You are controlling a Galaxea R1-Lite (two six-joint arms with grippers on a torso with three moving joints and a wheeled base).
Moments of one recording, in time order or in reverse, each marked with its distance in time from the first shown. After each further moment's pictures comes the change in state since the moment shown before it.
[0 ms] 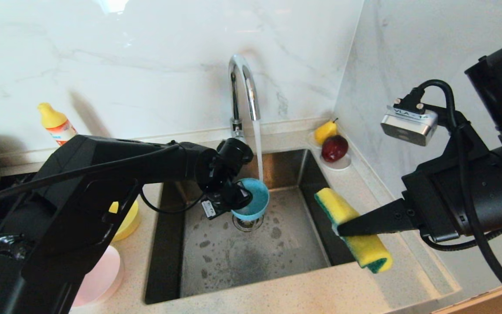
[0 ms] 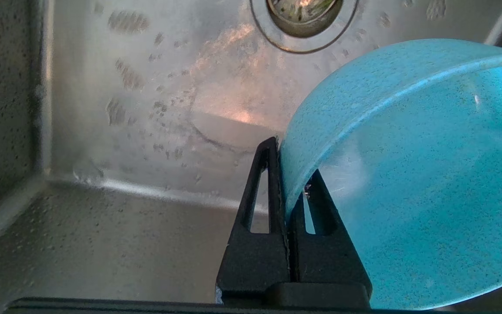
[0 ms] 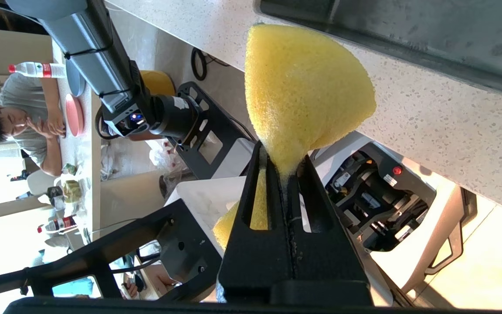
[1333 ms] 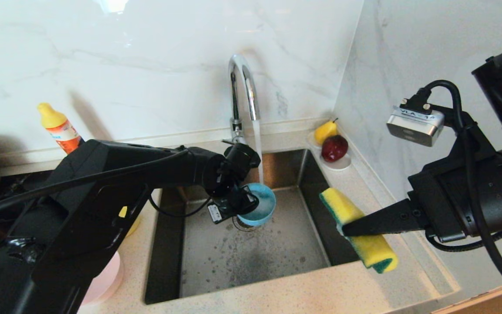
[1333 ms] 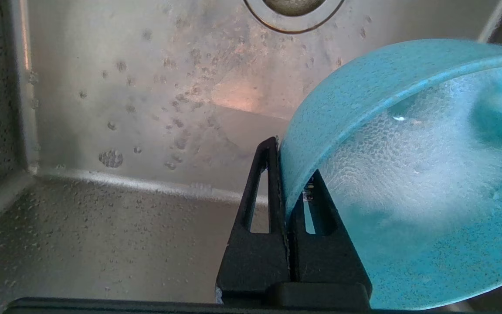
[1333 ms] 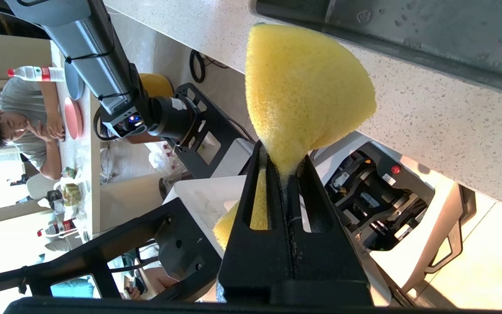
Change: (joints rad) left arm -0.031 0.020 0.000 -0.012 -0.009 0.004; right arm -0.013 -0.014 0.012 0.001 0.000 0.000
